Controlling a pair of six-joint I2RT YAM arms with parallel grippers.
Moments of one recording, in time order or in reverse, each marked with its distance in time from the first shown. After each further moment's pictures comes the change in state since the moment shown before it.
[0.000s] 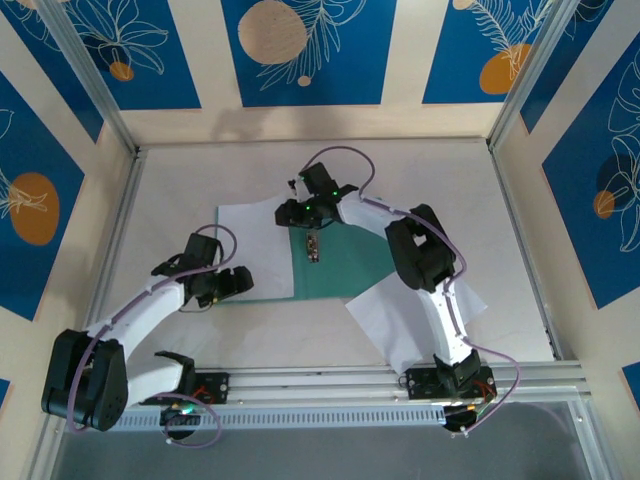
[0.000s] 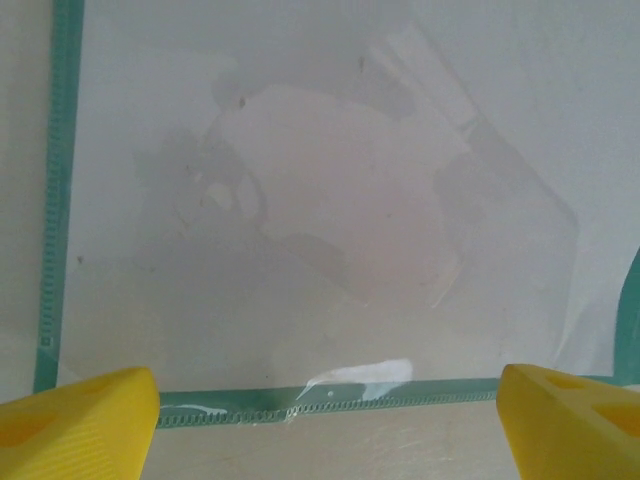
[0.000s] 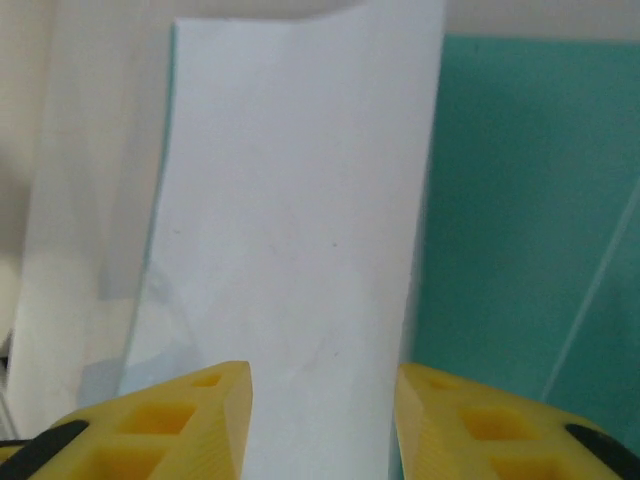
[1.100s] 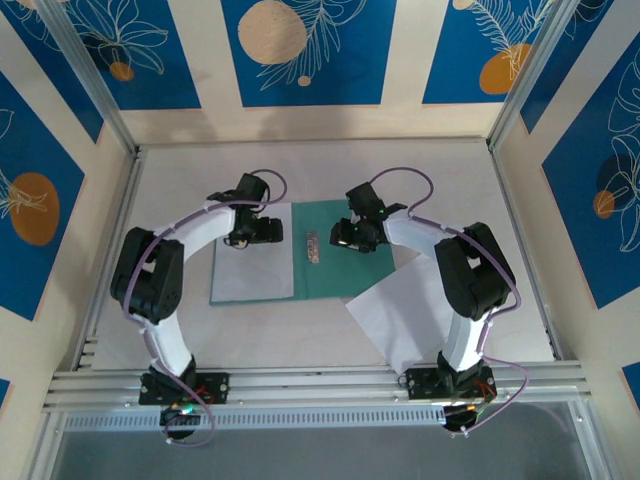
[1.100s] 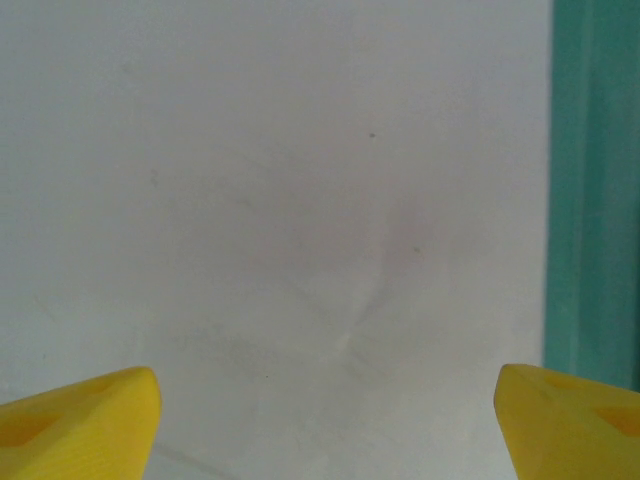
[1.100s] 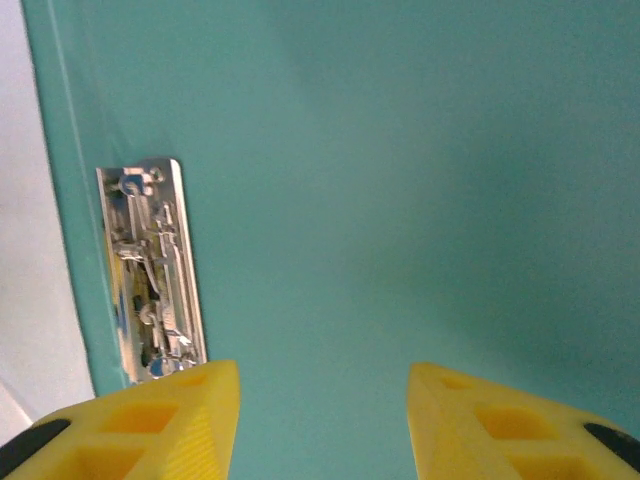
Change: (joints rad) left arm -0.127 0.678 0.671 -0.071 -0.176 0.159; right arm -0.103 -0.367 -0.525 -0.076 0.286 0.126
